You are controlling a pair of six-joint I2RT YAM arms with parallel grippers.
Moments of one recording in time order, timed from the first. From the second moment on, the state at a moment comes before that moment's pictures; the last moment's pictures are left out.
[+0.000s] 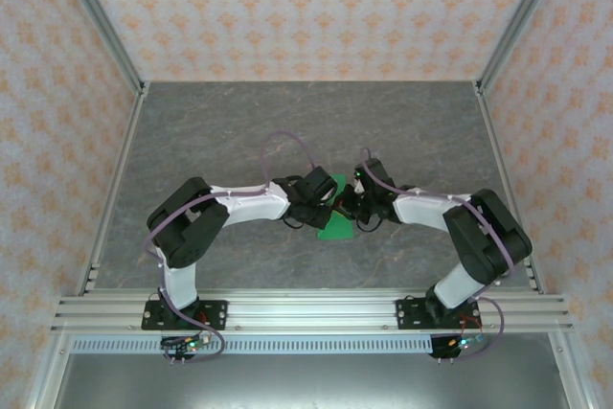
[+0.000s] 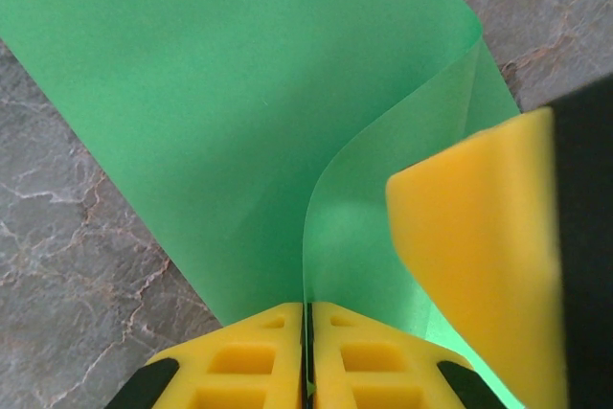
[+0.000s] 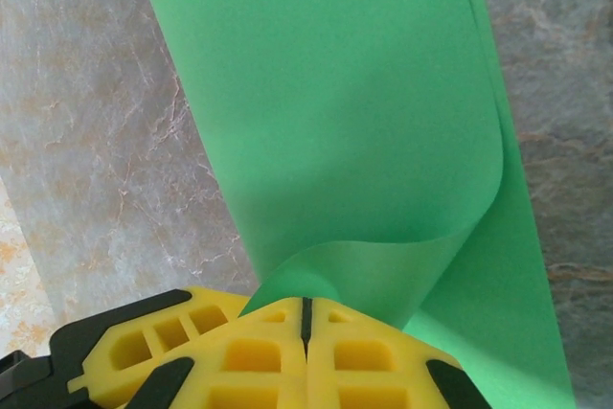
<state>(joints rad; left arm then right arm) -0.82 1.87 1.12 -0.38 0.03 -0.43 0.53 1.59 0.69 -0.04 -0.41 0.99</state>
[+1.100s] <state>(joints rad) -0.82 1.87 1.12 -0.38 0.04 -0.43 0.53 1.63 0.74 -0.18 -0.36 0.89</state>
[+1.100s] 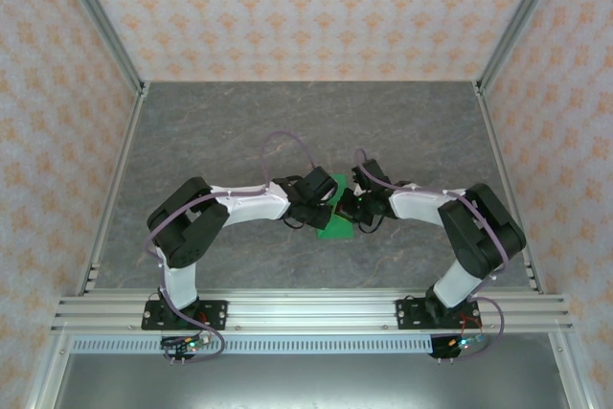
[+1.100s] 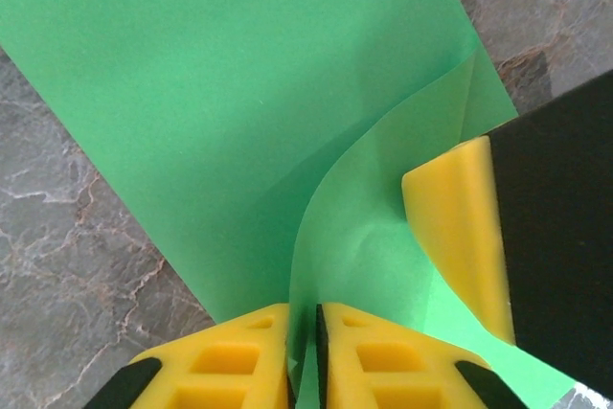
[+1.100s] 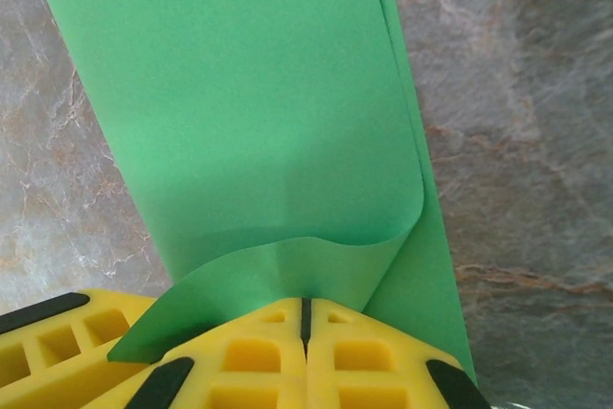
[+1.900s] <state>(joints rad) -0.79 1.49 1.05 -0.47 0.00 -0.41 0.53 1.65 0.77 -0.22 -0.36 0.88</state>
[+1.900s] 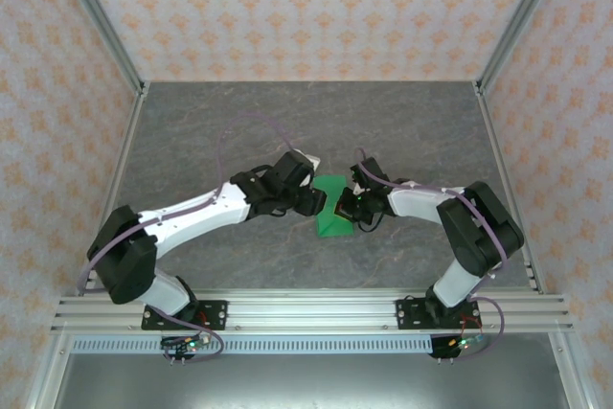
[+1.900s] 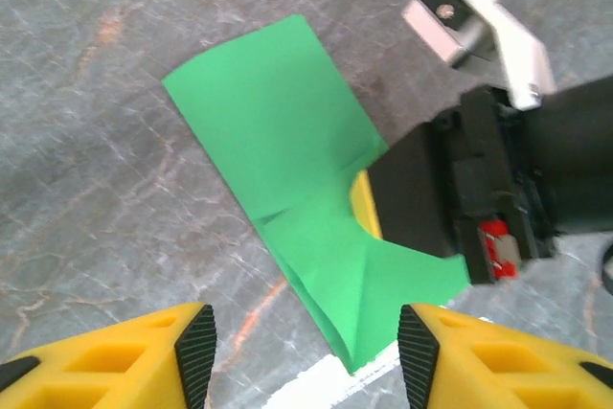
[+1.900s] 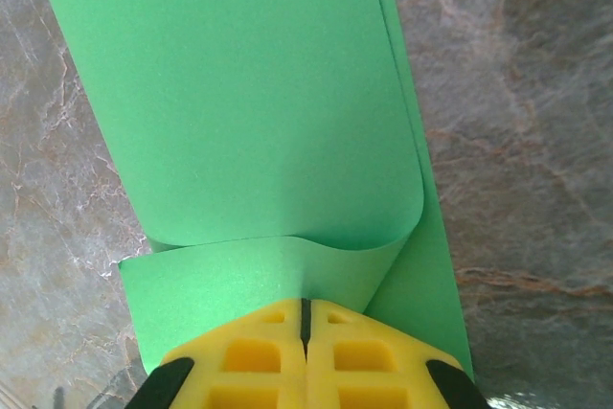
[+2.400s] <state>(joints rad) -0.79 1.67 0.97 -0.26 0.31 -0.49 0.53 1.65 0.78 -0.23 -0.36 0.88</state>
